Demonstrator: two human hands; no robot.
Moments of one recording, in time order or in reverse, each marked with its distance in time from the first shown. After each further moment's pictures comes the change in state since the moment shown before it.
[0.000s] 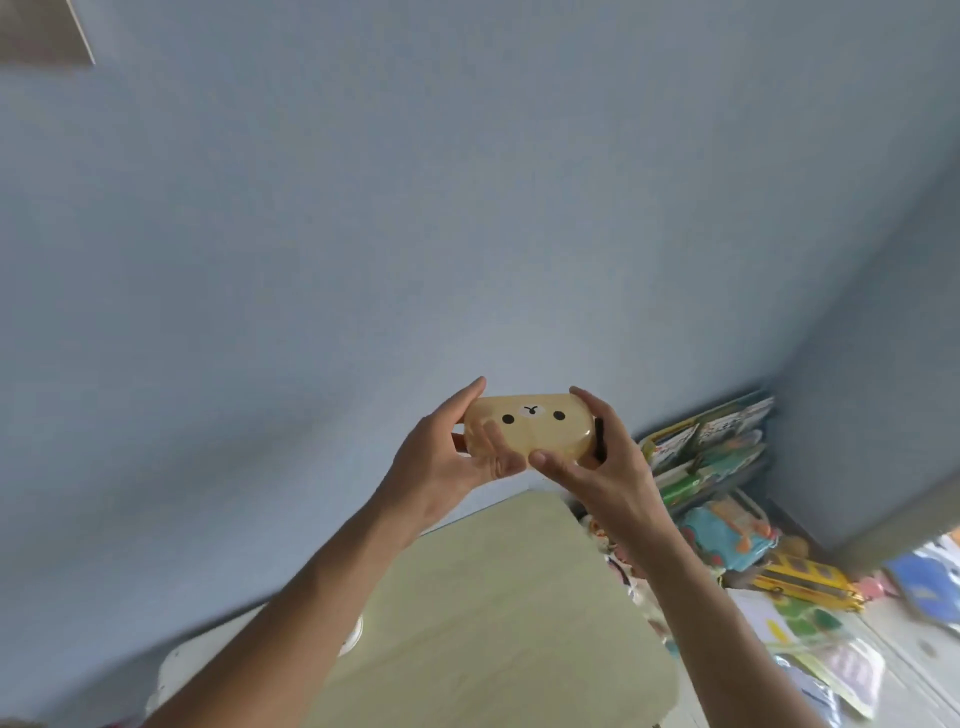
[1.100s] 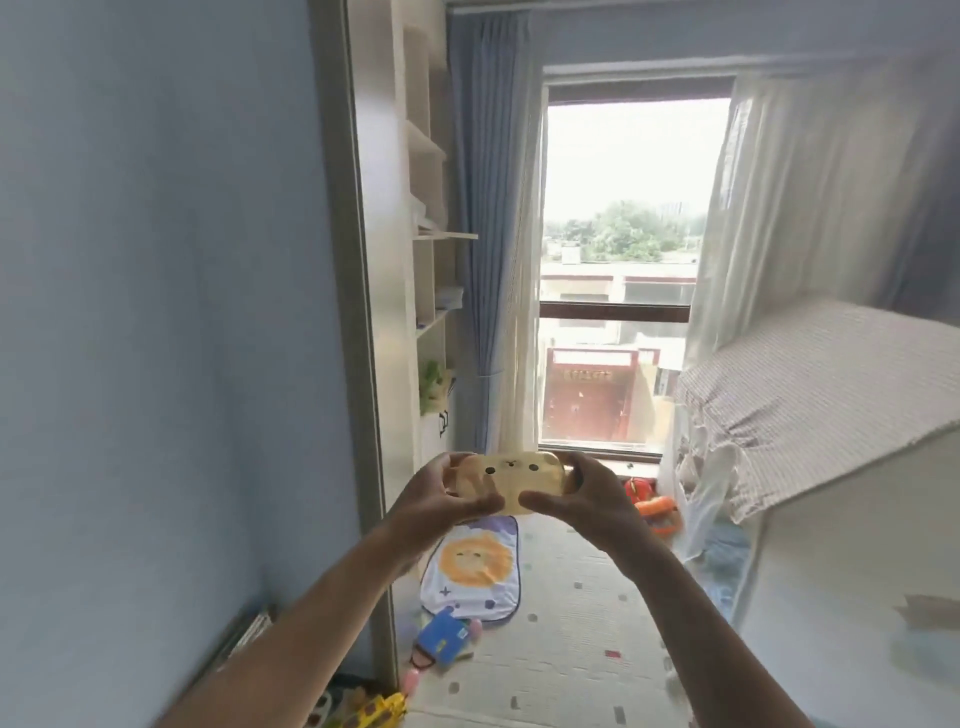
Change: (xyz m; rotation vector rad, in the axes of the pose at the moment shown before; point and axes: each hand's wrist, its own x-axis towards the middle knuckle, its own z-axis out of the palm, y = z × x) left_hand -0.138 0.664 0.595 -0.167 -0.954 0.336; right_hand -0.393 -0.274 -0.779 -0.262 0.885 0.173
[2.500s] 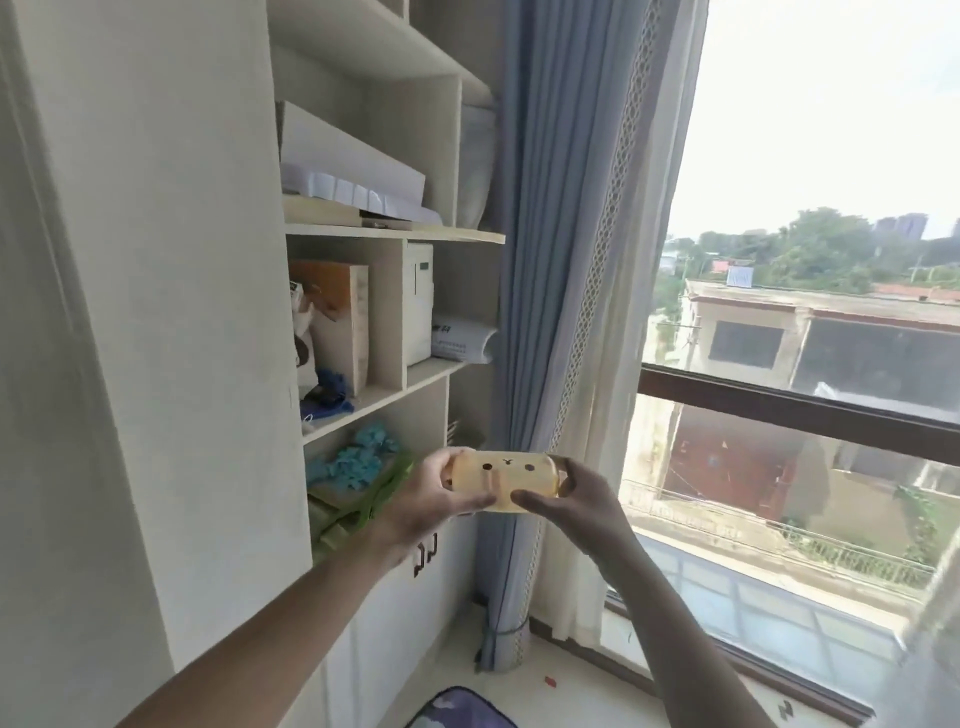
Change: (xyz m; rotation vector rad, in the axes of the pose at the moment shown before) left_hand 0.944 -0.120 -0.010 0.063 0.387 -0.051; right_hand 0.976 0.276 -0.067 0.089 -0.257 -0.182
